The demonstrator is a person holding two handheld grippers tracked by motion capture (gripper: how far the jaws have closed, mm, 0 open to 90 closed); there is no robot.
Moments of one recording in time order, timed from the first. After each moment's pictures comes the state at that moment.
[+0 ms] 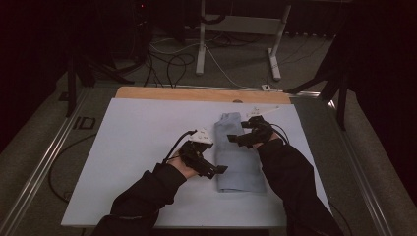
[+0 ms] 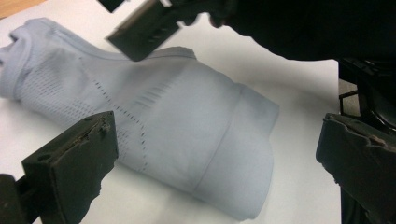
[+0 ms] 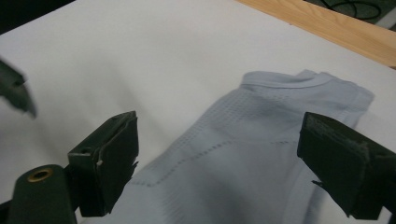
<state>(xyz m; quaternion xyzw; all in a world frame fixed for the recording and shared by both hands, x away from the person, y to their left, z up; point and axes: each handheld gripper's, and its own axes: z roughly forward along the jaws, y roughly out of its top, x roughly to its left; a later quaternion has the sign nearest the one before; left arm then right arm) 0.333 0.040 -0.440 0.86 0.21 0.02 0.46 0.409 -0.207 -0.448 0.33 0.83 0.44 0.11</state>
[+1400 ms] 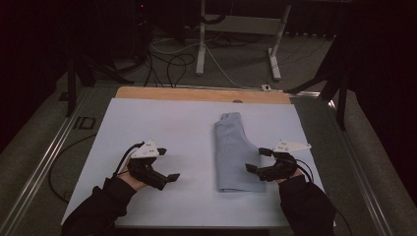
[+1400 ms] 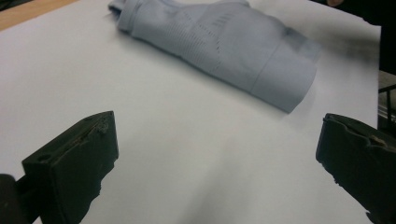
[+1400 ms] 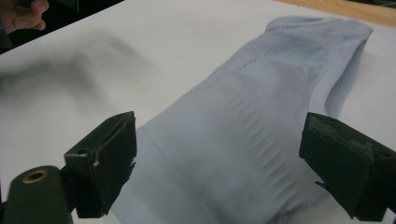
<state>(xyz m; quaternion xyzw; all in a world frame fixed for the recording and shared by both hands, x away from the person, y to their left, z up) 0.297 0.170 -0.468 0.85 0.25 0.09 0.46 0.310 -0.265 -0.477 0.33 0.80 0.49 0.12</state>
